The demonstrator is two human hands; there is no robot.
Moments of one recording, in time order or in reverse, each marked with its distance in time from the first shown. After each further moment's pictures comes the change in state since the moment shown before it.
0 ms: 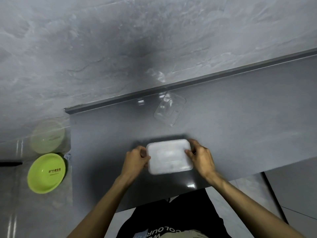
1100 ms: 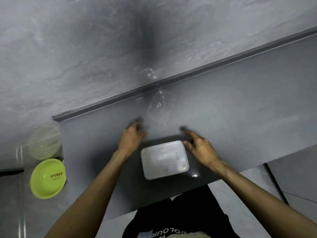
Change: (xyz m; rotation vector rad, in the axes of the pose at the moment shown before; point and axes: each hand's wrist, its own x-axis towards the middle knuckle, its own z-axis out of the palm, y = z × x) left_hand 0.088 0.046 -0.008 0.225 0.074 0.089; right_hand 0.041 0.025 -0.023 -0.137 -0.132 -0.052
